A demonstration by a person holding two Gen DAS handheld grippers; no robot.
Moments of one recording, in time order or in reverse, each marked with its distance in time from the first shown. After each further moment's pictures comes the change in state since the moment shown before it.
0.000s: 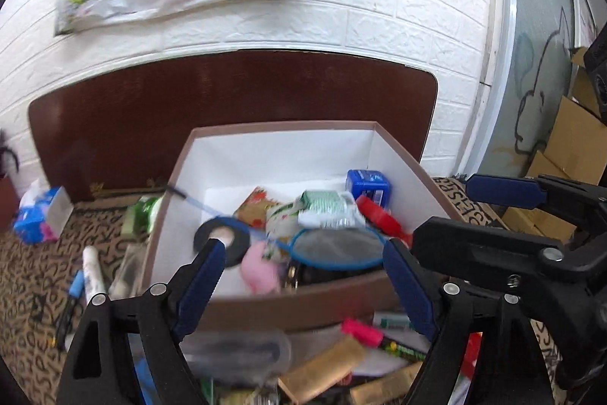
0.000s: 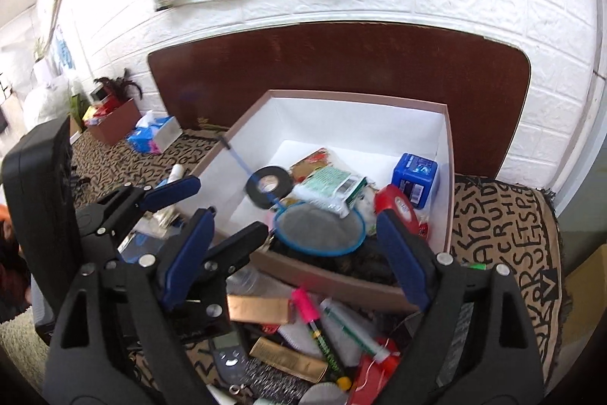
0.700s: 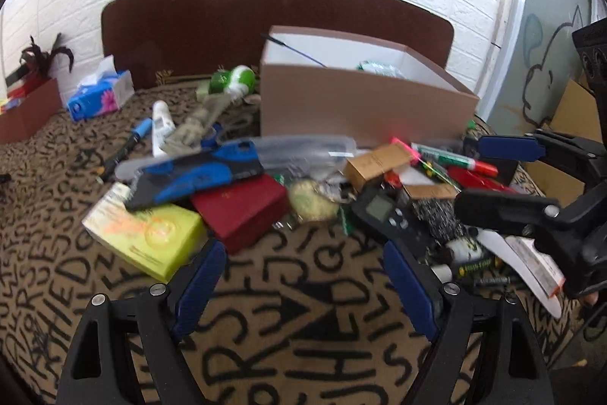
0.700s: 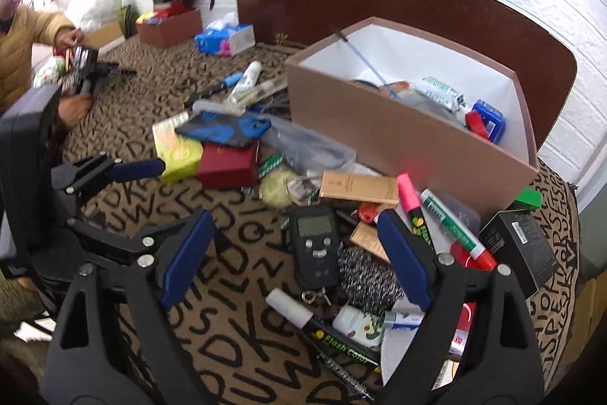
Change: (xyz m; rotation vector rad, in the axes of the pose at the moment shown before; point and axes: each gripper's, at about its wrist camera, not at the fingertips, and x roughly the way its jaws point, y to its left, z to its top) left arm -0.077 0.052 -0.150 -0.082 0.144 0.028; right arm -0.003 0.098 -0.122 -0.264 0.151 0.066
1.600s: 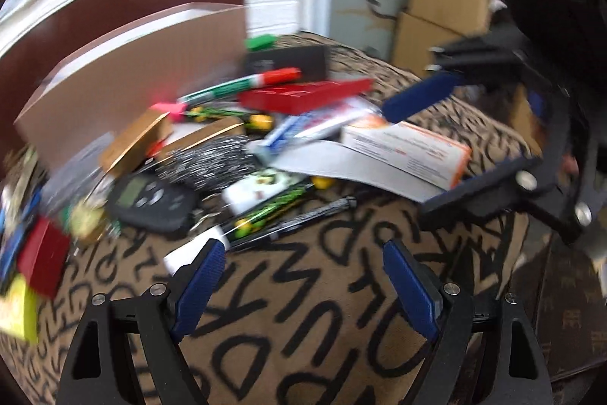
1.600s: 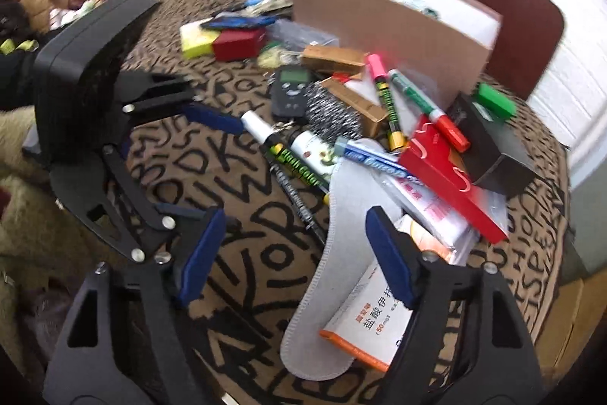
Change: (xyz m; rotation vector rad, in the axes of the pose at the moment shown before) left arm 0.021 -0.149 -0.041 0.519 0.142 -0.378; right arm -0.063 -0.049 -0.111 -0.122 0.154 0.114
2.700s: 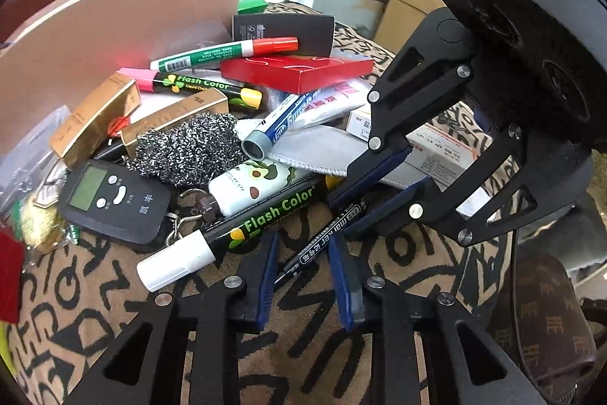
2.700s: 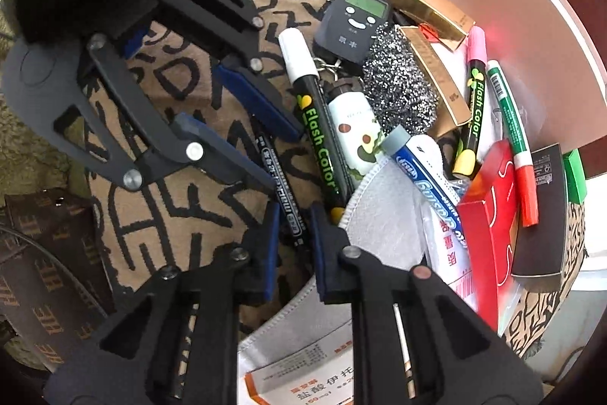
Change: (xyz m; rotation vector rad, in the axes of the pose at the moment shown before) left arm 0.008 0.026 0.012 -0.098 0.092 -0.119; right arm 0.079 0.002 0.021 -0.358 0.340 0.078
